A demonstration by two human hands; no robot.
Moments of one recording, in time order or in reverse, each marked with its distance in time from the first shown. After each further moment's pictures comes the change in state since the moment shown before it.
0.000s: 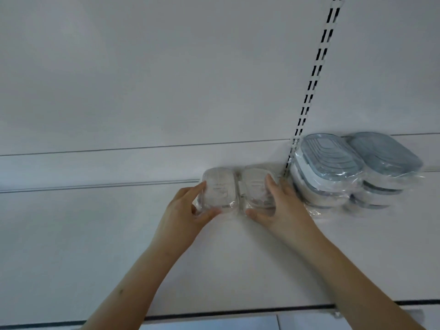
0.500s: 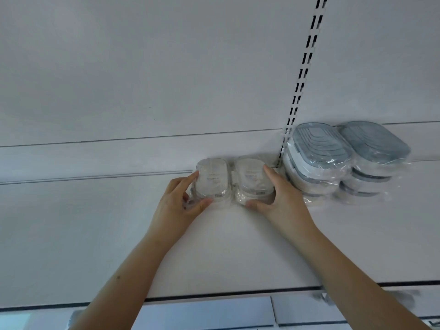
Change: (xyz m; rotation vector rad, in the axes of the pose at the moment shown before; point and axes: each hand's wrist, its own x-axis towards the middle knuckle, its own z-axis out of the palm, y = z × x) left_hand -0.006 -0.012 0.007 -0.098 0.045 0.017; right_hand -0.012 0.009 -0.004 0.211 0.128 -0.054
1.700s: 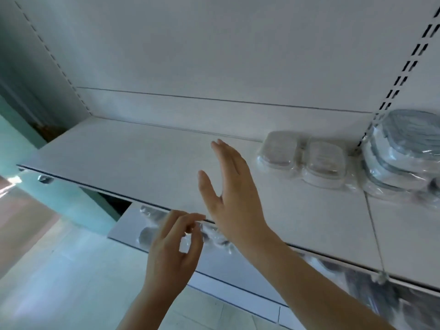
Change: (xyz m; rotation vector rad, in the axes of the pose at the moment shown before) left_hand -0.216 0.016 -0.053 0.252 0.457 0.054; right_hand -0.104 -0.145 0.104 0.231 -0.012 -0.655
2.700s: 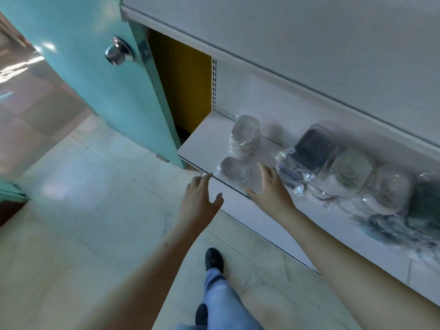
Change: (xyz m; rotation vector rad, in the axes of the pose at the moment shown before) left_hand -0.110 -0.397 -0.084 0.171 -0.474 -0.737; right_hand -0.120 0.059 0.398 -0.253 -0.778 0.439
